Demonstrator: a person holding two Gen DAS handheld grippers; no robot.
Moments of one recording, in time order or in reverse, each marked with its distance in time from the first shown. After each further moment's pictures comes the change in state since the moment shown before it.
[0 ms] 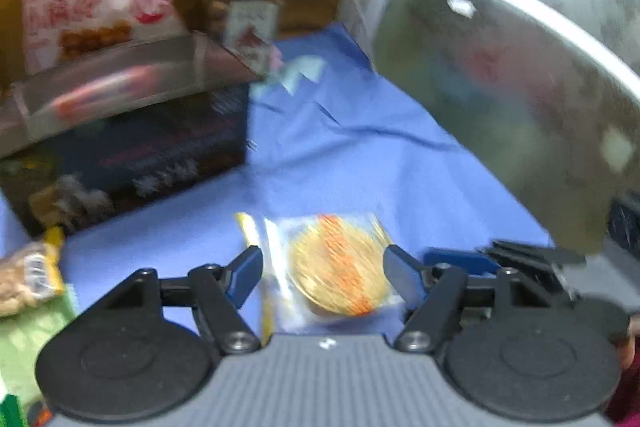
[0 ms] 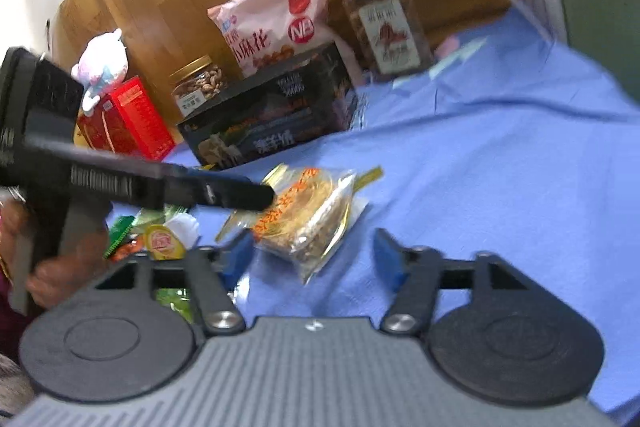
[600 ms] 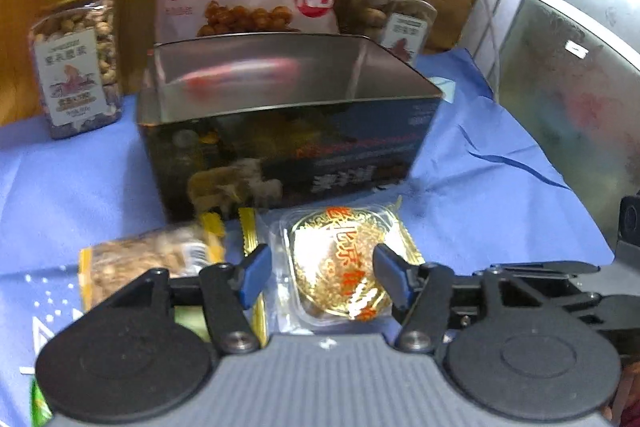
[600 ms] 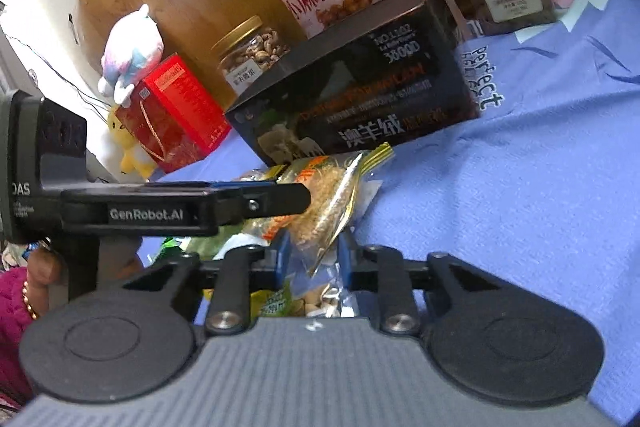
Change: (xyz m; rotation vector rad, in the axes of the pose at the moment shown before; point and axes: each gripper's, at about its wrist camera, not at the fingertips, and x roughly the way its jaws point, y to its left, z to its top) left arm -0.006 0.072 -0.001 -0.128 -0.009 0.202; right arm 0.102 0.037 0.034 0.110 0.161 0.235
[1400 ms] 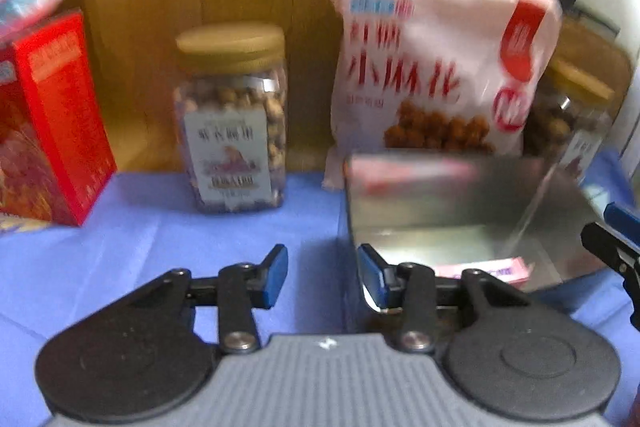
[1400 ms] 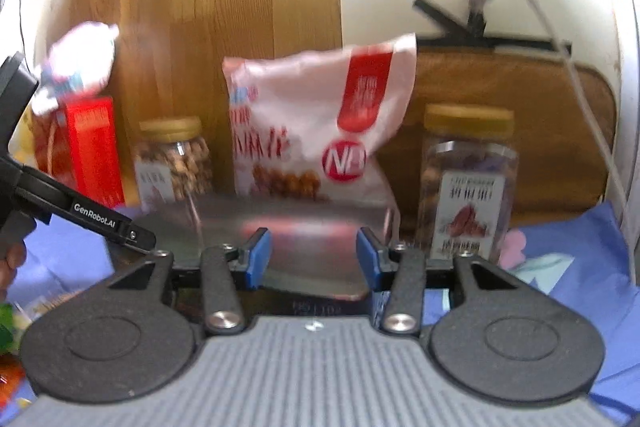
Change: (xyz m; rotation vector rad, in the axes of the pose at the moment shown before) left arm -0.021 0.072 0.056 -0.166 -0.175 0.380; right arm 0.020 0.012 0.073 -0.480 -0.382 -0.328
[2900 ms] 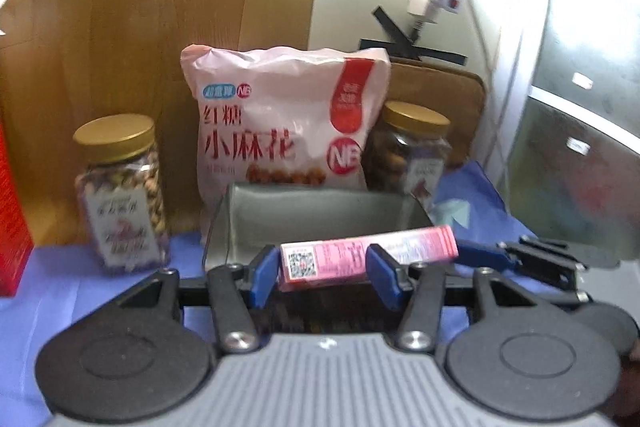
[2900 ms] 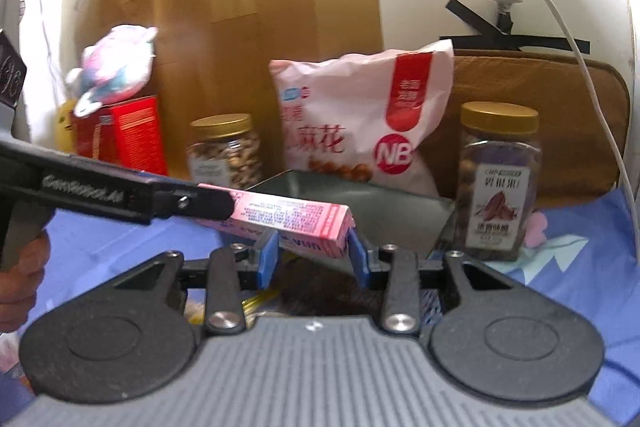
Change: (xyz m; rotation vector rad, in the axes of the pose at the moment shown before) left arm -0.046 -0.036 0.005 0.145 -0.143 -0.339; right arm -0.020 0.031 0.015 0.025 0.109 0.059
